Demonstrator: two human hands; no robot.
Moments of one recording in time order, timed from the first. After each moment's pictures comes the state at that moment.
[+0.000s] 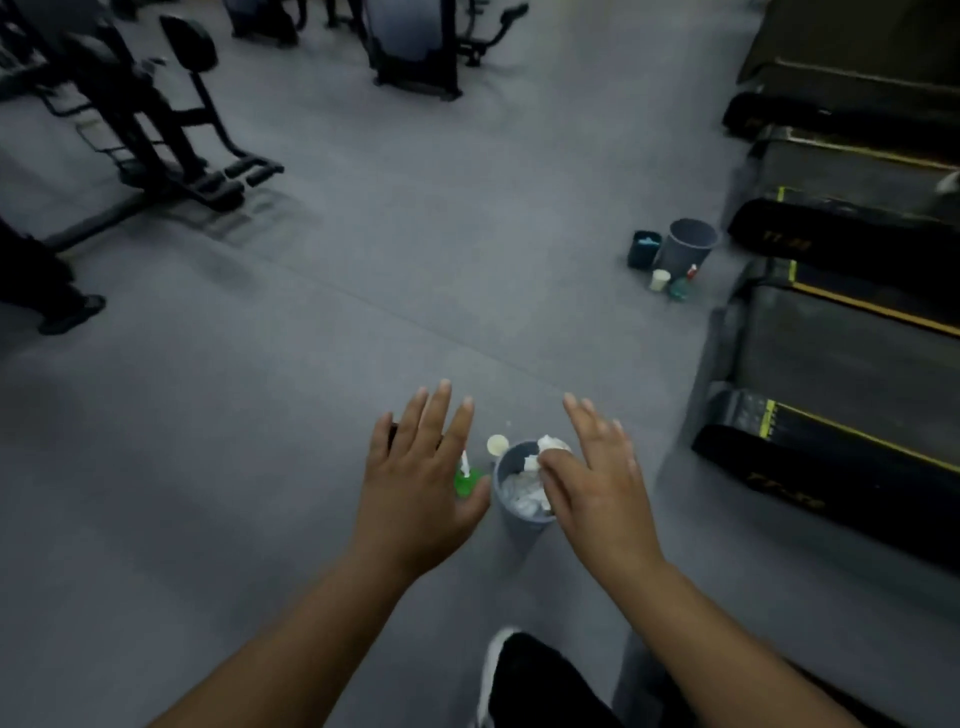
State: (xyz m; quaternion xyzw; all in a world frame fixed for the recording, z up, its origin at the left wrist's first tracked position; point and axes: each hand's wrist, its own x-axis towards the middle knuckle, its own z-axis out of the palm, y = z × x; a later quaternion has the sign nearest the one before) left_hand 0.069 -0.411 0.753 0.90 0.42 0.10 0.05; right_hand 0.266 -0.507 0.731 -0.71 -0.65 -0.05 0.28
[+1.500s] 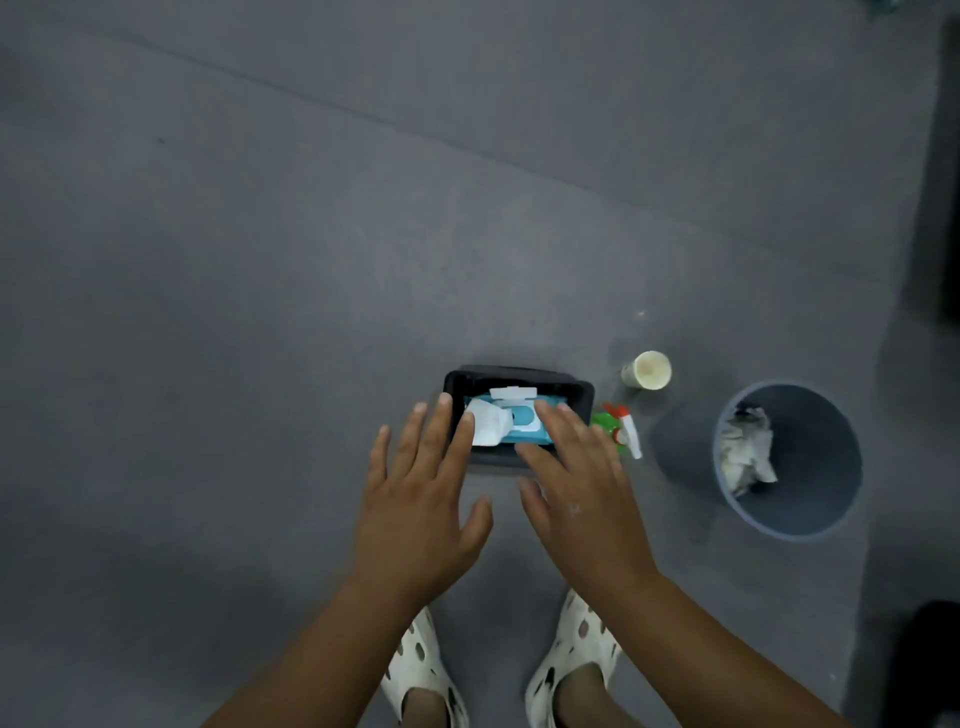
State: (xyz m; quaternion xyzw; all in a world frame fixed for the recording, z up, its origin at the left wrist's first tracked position) left_hand -0.051 0.042 0.297 0.92 0.34 -0.09 0.17; right_hand 0.103 -0.068 0.297 -0.81 -0.55 0.13 0.17
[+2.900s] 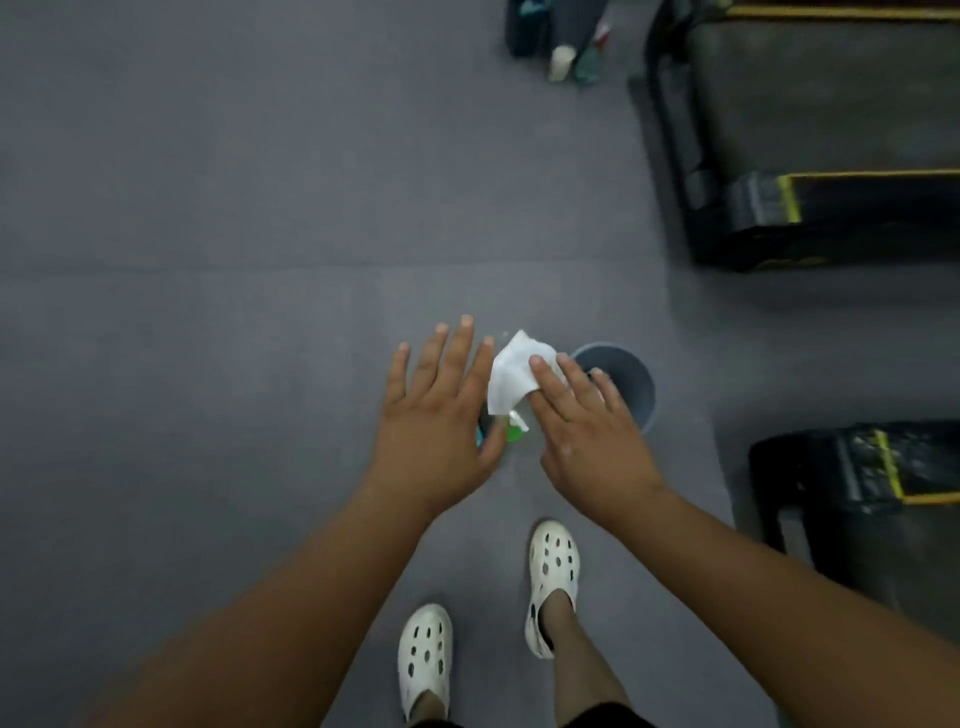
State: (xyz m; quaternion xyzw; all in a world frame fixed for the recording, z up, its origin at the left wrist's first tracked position) left_hand 0.047 0.016 0.564 0.98 0.13 0.04 0.14; right_hand 0.147 -0.159 0.542 -0.88 -0.48 0.01 0.01
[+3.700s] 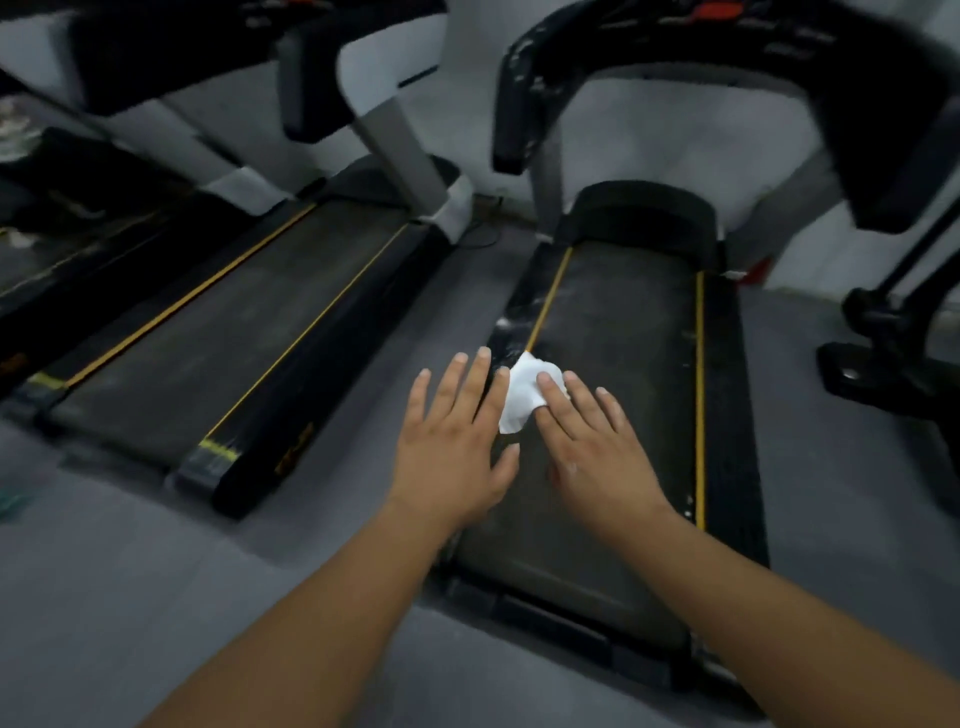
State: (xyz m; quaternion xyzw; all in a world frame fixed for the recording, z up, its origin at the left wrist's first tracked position) left_hand 0.290 -0.654 0.817 0.88 -0.44 0.15 0.09; right_hand 0.182 -0.811 0.797 -0.98 0.09 -0.18 -0.08
